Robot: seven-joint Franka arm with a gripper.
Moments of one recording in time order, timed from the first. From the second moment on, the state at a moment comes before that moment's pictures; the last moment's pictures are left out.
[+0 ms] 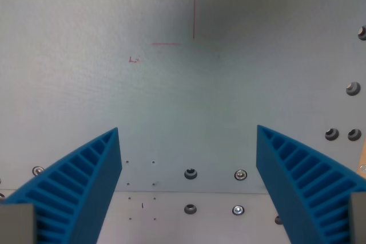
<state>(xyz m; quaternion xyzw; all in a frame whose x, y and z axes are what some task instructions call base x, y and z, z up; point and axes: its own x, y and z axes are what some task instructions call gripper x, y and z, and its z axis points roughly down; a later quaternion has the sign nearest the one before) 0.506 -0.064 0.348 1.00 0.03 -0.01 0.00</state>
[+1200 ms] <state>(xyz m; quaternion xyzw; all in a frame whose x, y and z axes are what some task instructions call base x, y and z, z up) 0.583 -0.070 0.343 1.00 0.03 0.02 0.01</state>
